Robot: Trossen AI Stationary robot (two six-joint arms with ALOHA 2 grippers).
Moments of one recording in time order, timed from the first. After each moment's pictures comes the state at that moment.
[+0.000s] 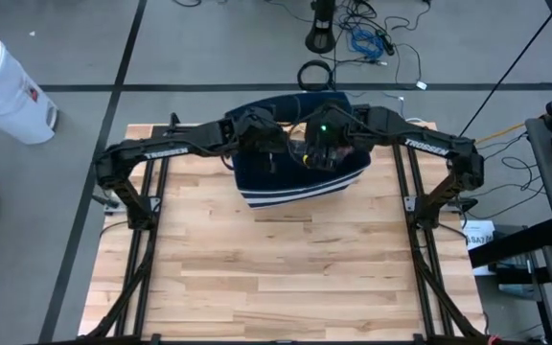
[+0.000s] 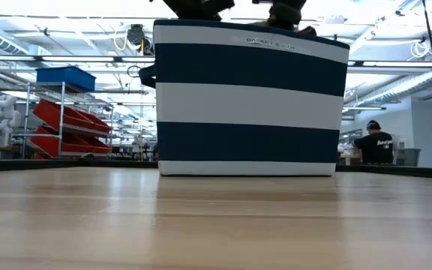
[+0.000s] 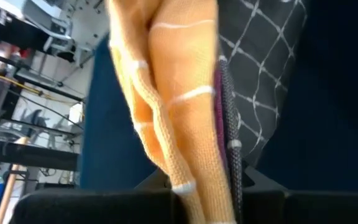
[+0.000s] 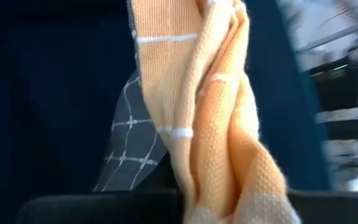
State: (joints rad) left arm 0.30 1.67 1.56 -0.44 -0.20 0.73; right arm -0.27 1.59 1.67 -1.11 0.43 -0.31
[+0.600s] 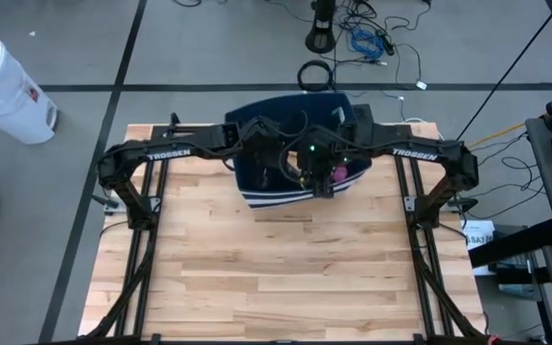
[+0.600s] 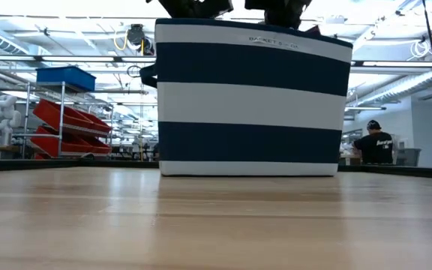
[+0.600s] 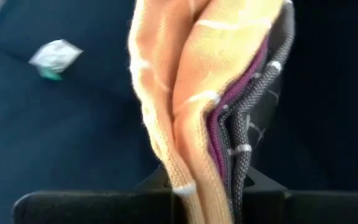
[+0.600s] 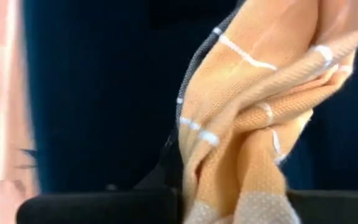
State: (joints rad) left arm 0.31 1.70 1.56 -0.60 -0.05 0.74; right arm -0.19 1.64 1.61 -1.17 -0.02 -0.19
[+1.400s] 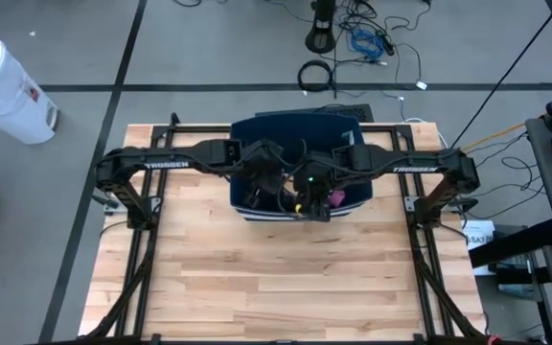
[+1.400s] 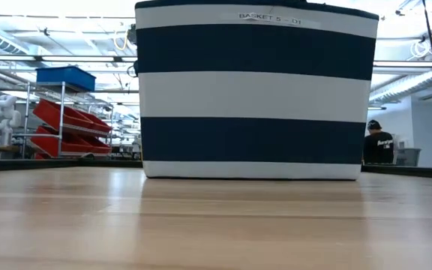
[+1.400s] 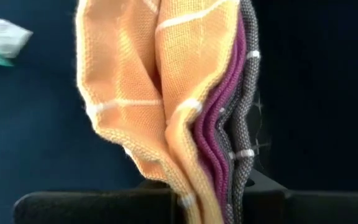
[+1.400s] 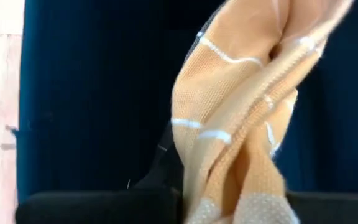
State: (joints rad) left arm 0.17 1.68 1.56 -0.80 -0.03 0.80; right arm 0.01 1.65 1.61 -1.15 0.04 0.03
